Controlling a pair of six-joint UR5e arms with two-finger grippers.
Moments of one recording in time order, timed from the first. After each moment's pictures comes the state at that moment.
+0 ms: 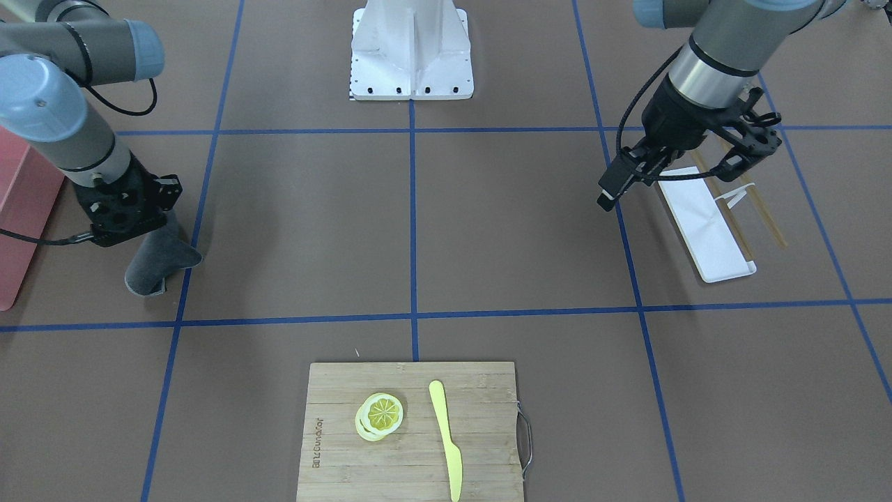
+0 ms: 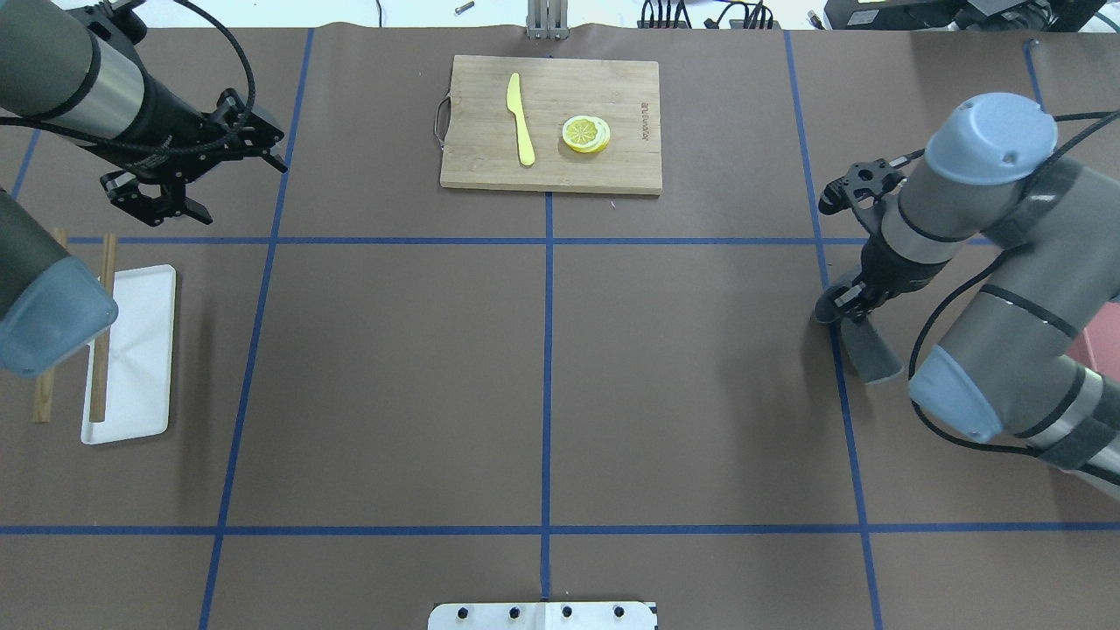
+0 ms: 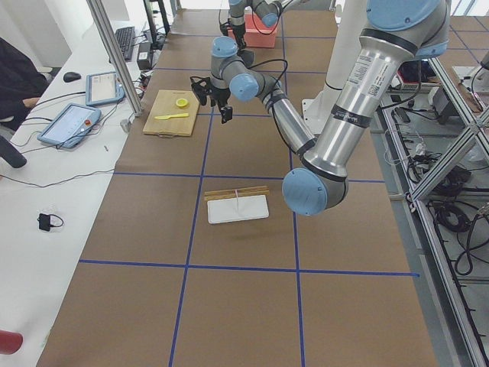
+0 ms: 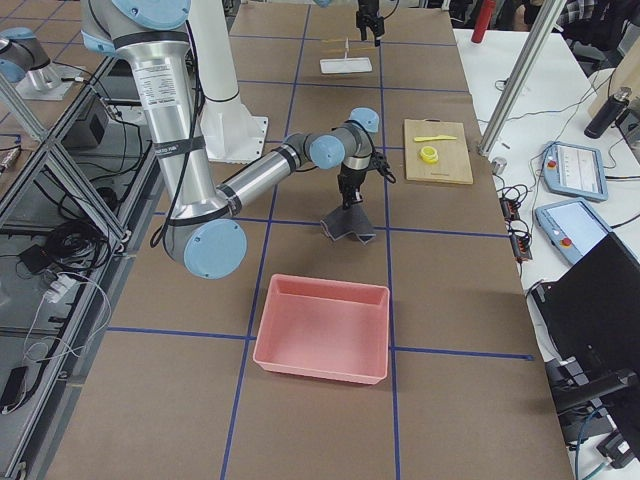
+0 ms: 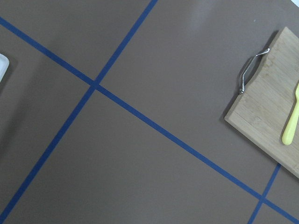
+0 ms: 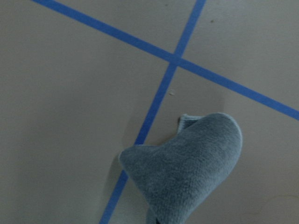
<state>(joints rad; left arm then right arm) -0.96 -1.97 -1.99 -1.54 -2.14 -1.52 0.79 -1.30 1.86 -1.69 2.11 0.41</state>
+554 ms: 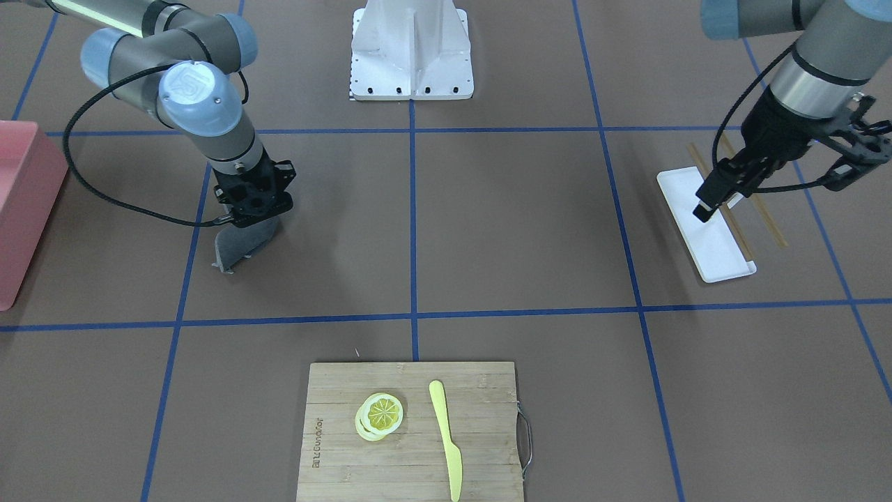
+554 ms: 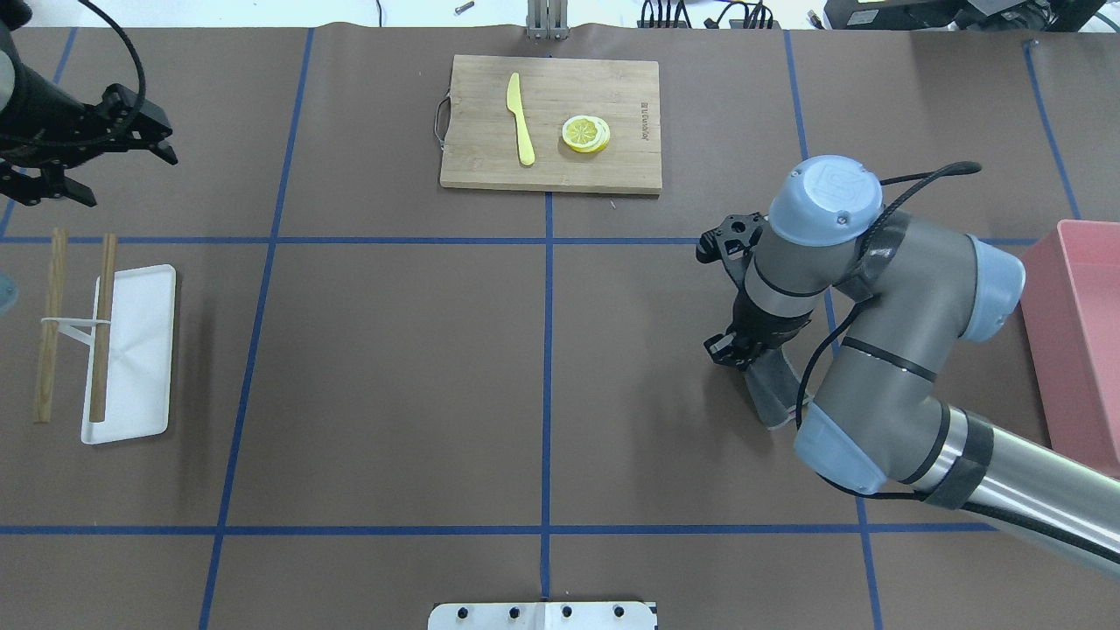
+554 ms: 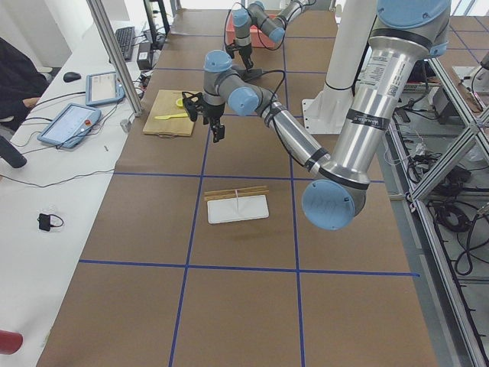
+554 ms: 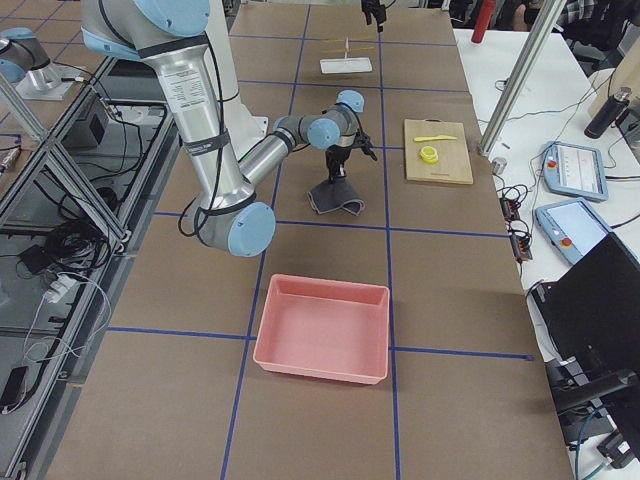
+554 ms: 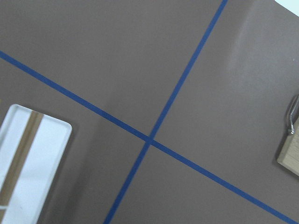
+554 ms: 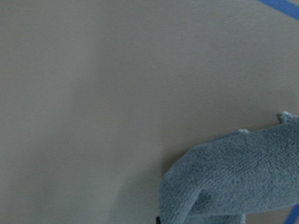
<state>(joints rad) -1.10 -1.82 -2.00 -1.55 -2.13 -1.25 0.61 -1.14 1.80 -1.67 2.09 0.66</state>
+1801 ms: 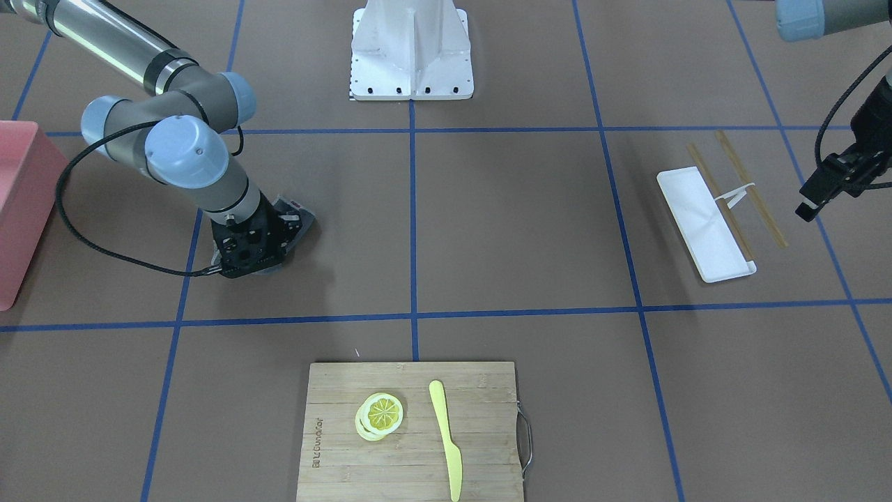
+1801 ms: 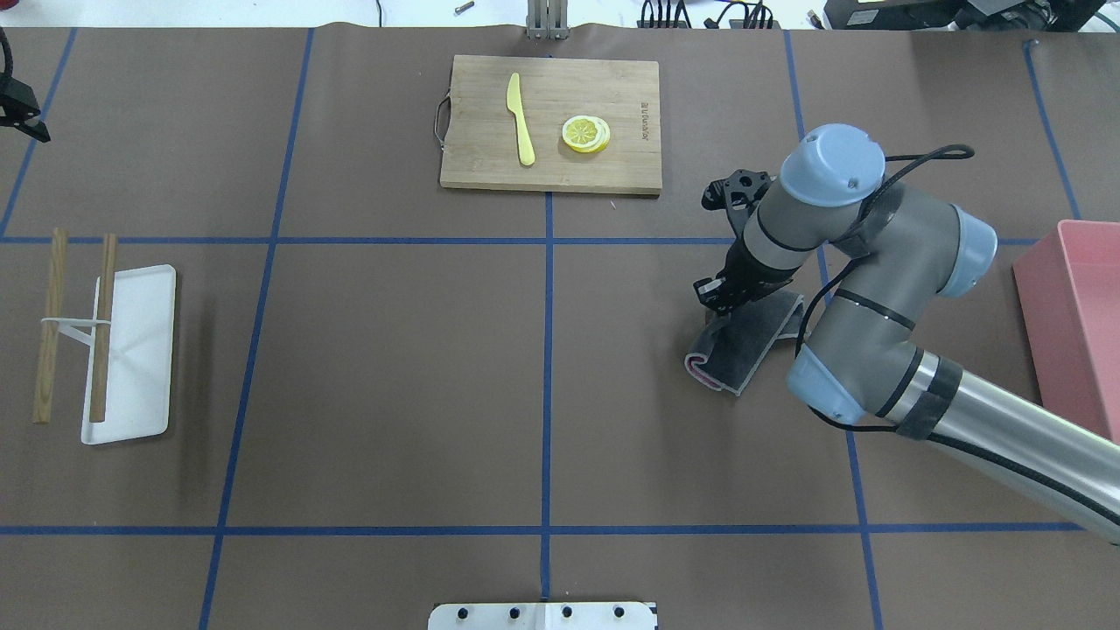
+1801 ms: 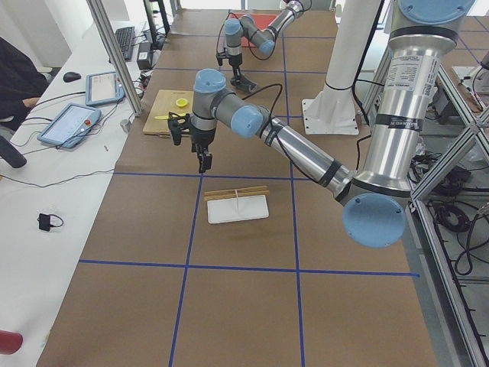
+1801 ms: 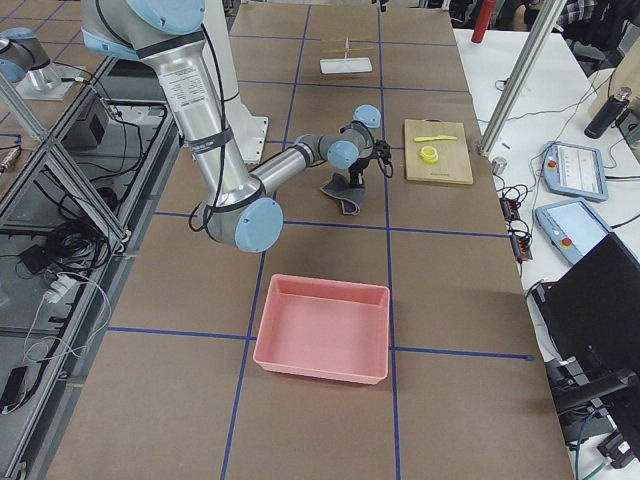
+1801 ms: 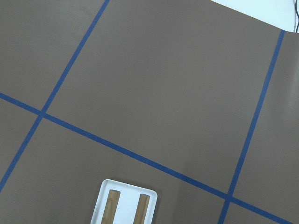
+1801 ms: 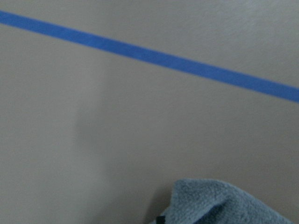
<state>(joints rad) -1.23 -1.74 -1.99 -1.55 -2.13 -1.03 0.73 -1.11 1.55 -1.35 2.14 0.75</state>
